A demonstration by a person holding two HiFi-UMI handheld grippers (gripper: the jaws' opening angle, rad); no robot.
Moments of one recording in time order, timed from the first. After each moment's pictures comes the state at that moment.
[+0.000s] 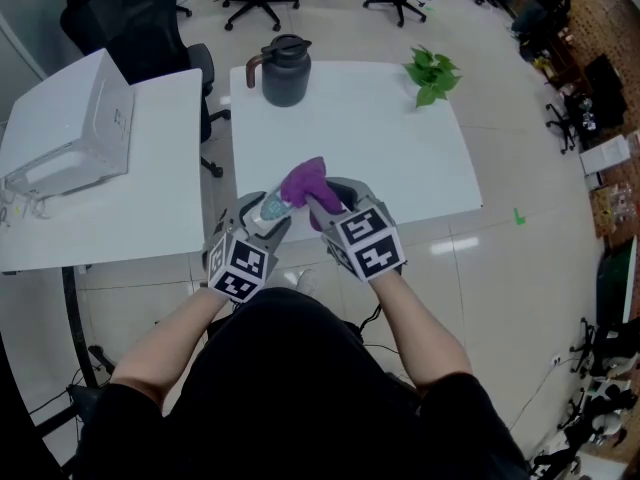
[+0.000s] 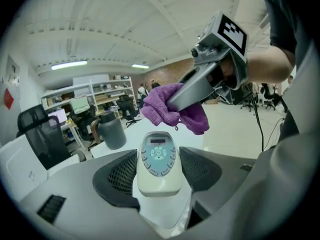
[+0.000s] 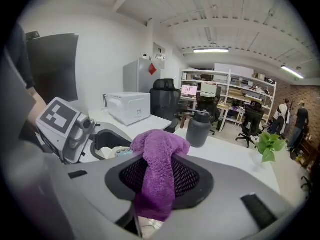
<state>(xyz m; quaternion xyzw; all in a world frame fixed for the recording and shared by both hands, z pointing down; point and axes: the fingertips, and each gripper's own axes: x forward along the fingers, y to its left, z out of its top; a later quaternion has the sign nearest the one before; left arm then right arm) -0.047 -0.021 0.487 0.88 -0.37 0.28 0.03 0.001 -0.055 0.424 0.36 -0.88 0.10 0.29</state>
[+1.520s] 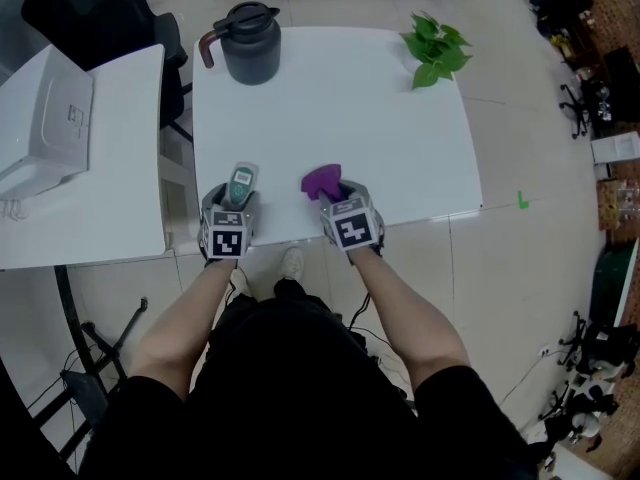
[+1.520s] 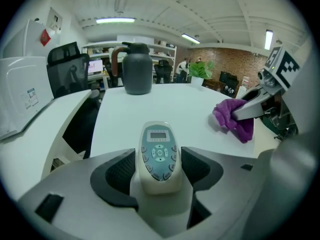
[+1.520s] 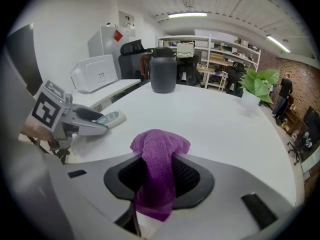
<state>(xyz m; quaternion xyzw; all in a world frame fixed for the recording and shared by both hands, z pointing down) -0.047 -0.107 0.663 0.76 -0.52 0.30 0.26 0.141 -0.122 0.636 0.42 -0.78 0.23 0.39</state>
